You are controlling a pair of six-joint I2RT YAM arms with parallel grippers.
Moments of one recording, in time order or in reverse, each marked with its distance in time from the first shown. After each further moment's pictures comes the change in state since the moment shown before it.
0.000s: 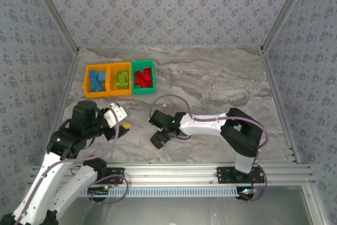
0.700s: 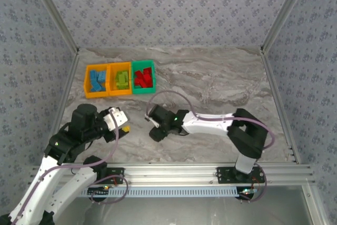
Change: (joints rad) left arm -0.037 -0.048 0.000 0.038 -0.098 -0.036; right arm -0.029 -0.111 0.016 0.112 -0.076 -0.049
